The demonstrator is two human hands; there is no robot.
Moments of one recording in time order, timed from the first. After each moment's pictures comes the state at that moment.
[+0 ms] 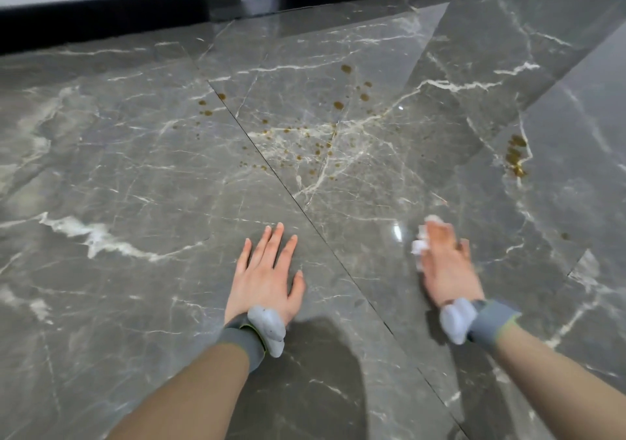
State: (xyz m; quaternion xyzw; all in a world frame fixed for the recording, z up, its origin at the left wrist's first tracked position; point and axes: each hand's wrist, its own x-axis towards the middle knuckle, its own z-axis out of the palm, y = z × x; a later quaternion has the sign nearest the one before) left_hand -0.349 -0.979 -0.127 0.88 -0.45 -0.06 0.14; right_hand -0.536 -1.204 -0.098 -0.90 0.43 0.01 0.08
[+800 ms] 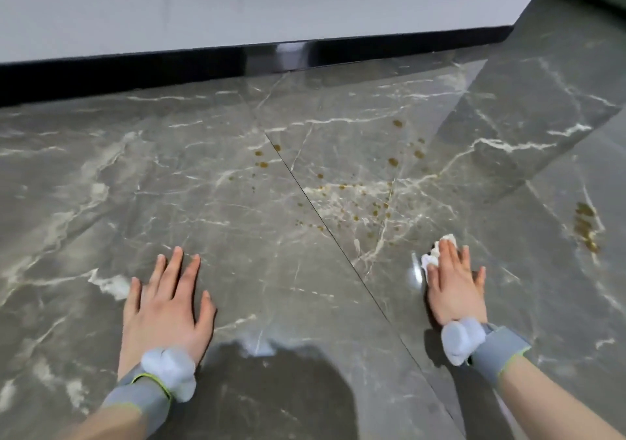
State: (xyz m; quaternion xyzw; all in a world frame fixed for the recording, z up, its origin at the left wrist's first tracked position) left_hand -0.192 -0.890 -0.135 0.96 -0.26 -0.01 0.12; right_hand -0.398 -1.208 -0.112 -0.87 0.49 0.00 0.08
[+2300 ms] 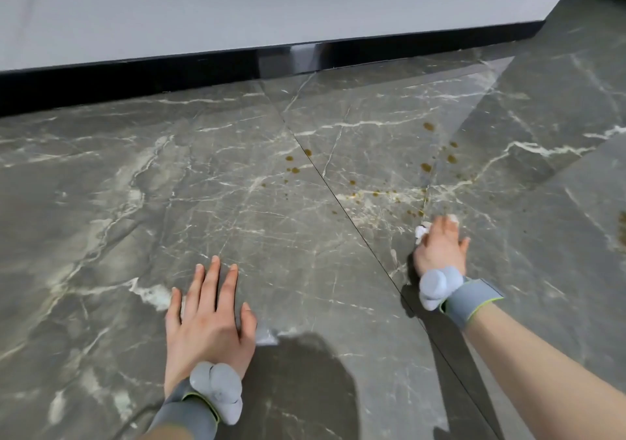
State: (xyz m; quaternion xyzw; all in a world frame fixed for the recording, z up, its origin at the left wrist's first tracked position) left_hand -0.195 -0.888 -0.132 0.96 -0.26 0.02 0.13; right_hand -0.291 -1.196 -0.104 -0.84 0.53 -0.01 0.09
